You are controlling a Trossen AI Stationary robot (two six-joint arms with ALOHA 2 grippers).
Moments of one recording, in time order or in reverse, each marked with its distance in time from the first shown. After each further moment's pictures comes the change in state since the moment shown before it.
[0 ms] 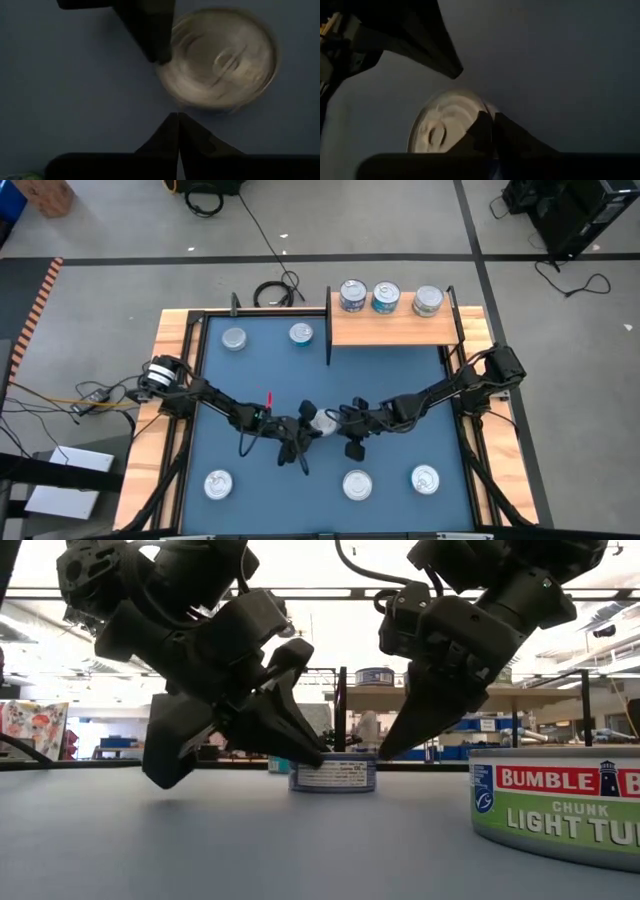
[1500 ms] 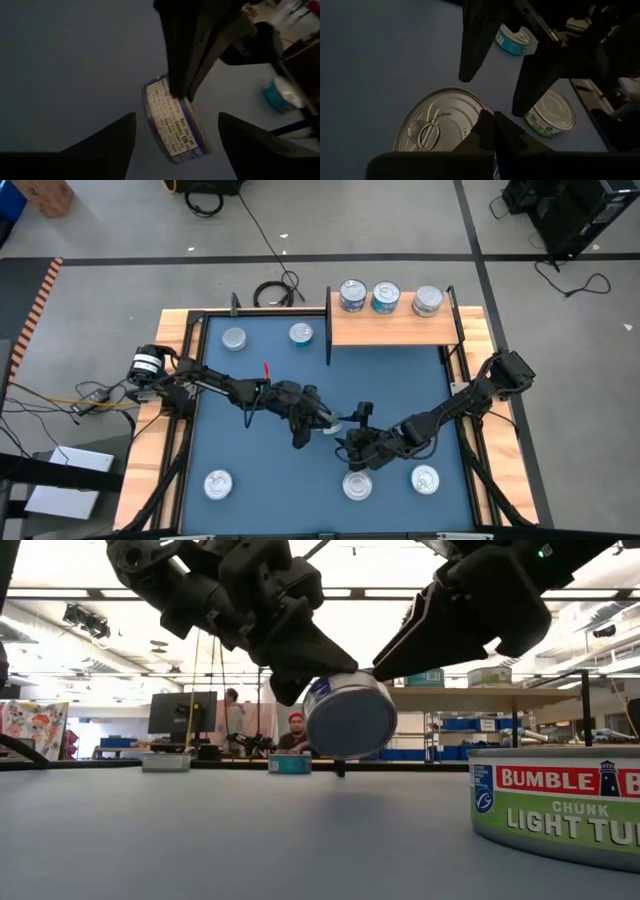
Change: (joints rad) left arm 0.188 -0.139 0.070 -0.009 0.443 -0.890; right arm 0.228 -0.036 0.109 -0.096 0.599 -0.349
